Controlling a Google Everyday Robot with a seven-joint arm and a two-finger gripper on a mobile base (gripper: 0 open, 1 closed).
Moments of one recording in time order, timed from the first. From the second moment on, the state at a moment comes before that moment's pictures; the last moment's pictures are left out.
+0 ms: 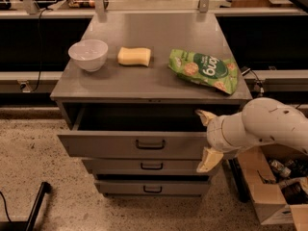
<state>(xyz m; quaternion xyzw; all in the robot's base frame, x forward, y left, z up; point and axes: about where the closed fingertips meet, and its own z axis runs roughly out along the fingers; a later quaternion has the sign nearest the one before) 0.516 -0.143 0.687 -0.69 0.66 0.00 0.31</state>
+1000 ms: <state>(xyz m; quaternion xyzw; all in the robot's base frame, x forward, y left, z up) 0.517 -0.146 0.679 -0.70 0.67 0.02 0.24</state>
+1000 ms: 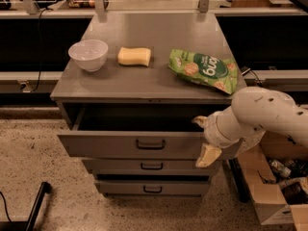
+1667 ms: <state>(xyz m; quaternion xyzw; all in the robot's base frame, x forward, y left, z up) 0.506 -0.148 0.676 -0.70 0.68 0.04 0.20</state>
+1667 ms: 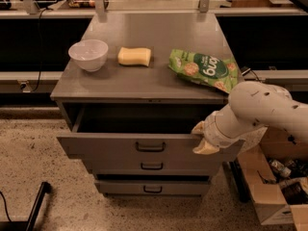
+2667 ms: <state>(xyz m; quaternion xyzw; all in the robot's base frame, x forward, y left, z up) 0.440 -0.124 0.746 -0.73 0.63 0.06 0.25</state>
